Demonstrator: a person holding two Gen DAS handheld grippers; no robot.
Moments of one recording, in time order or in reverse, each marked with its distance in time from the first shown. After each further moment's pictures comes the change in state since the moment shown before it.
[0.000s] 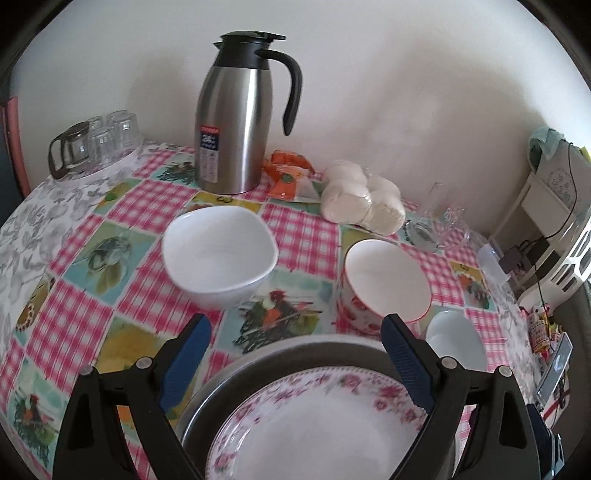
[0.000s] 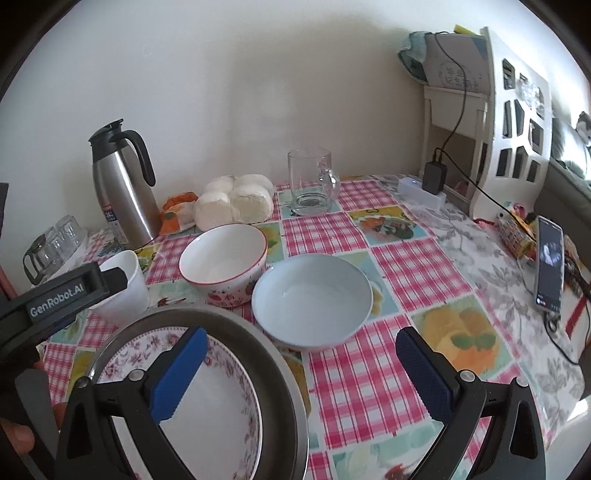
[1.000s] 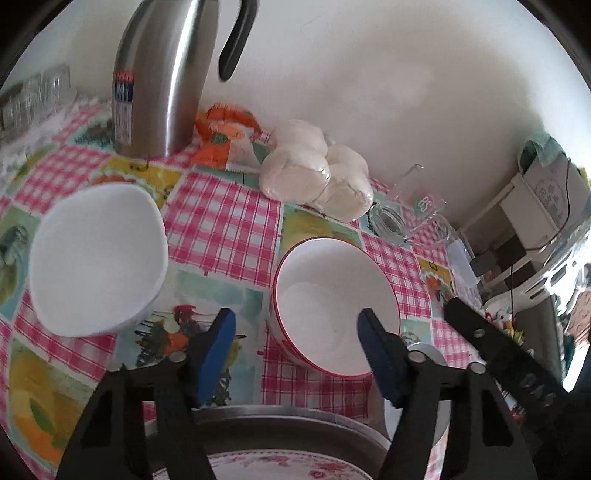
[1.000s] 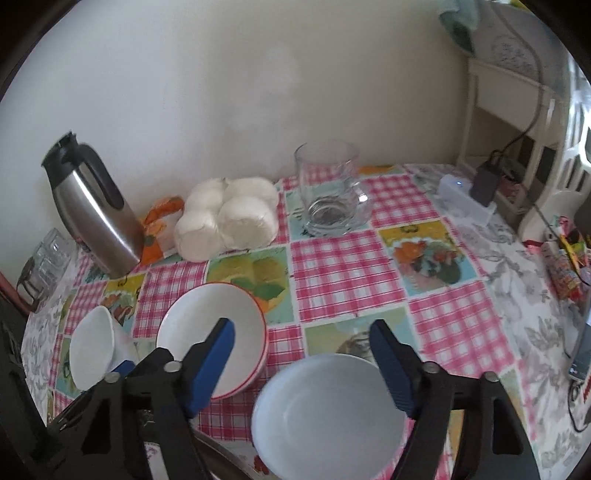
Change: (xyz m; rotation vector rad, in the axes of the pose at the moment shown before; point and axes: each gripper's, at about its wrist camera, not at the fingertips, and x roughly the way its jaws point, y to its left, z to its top) left arm 0.087 -0.031 0.030 -0.081 0.181 -0.211; right arm 0.108 0.004 0.104 0.002 0.184 0.069
